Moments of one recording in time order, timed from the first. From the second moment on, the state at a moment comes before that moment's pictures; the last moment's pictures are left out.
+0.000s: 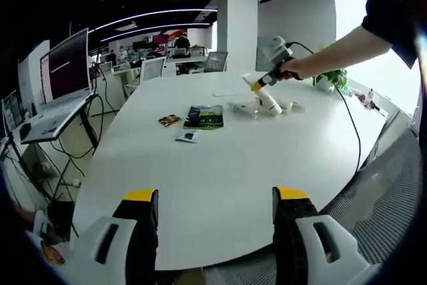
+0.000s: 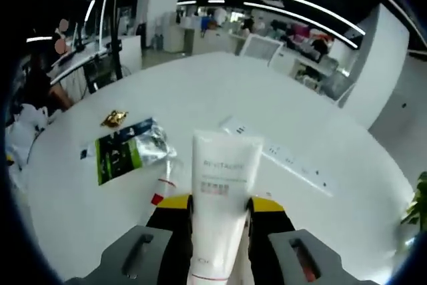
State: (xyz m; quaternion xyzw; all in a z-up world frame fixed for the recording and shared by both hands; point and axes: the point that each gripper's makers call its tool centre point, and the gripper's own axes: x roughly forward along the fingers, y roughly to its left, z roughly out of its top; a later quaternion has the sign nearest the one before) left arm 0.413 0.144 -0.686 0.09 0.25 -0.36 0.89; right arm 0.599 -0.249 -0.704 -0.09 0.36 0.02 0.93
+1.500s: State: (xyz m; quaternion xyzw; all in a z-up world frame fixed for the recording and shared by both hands) left arm 0.425 0.134 -0.671 0.08 0.26 -0.40 0.88; right arm 0.517 -0.208 -0.655 -0.04 0.25 -0.04 0.97
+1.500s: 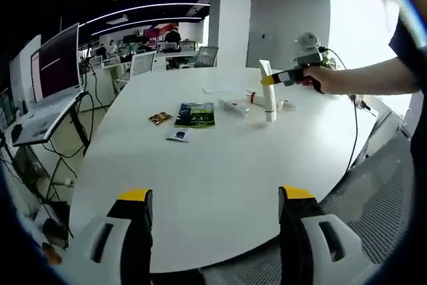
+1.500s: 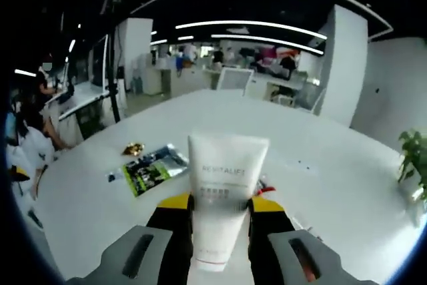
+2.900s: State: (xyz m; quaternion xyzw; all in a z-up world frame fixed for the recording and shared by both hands) left arm 0.454 -0.091 -0.610 0.03 0.15 -0.61 0.78; right arm 0.473 -0.114 -0.556 -0.04 0.16 0.03 0.99
